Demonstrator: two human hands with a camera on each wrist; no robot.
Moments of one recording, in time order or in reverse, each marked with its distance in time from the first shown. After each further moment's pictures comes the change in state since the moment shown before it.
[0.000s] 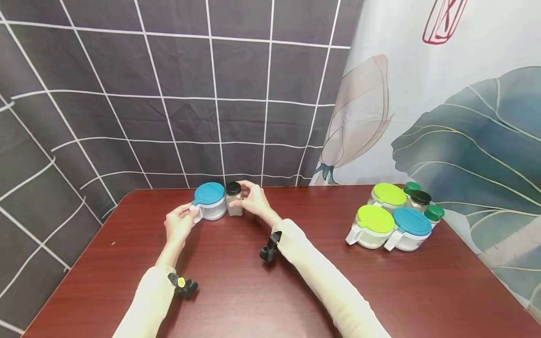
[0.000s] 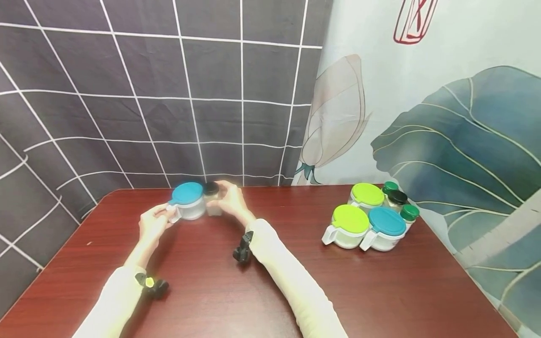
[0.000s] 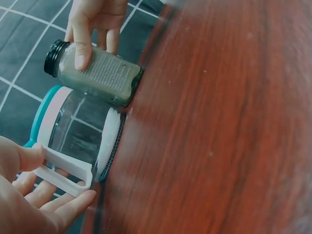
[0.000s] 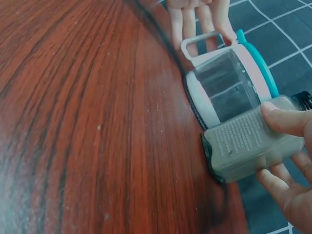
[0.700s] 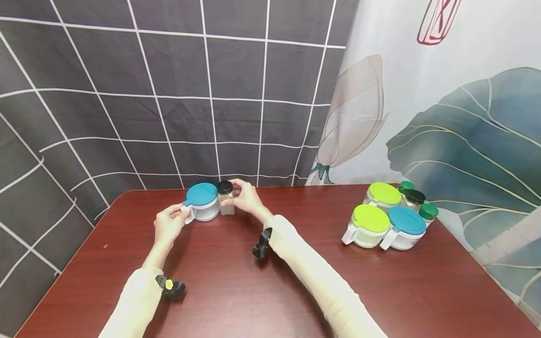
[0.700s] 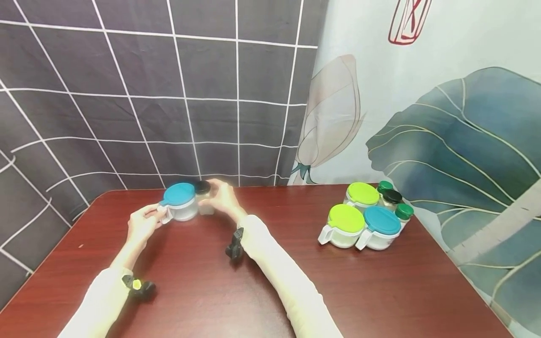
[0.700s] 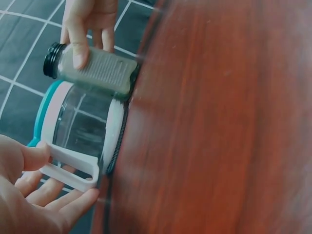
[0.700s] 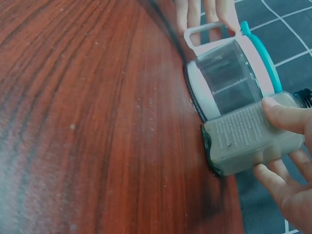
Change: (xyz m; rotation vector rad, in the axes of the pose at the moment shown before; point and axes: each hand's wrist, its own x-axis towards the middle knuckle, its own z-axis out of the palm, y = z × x) left_hand 0.006 0.001 -0.013 0.154 -0.022 0.061; right_hand 0.010 -0.006 0.007 -0.076 -0.027 -0.018
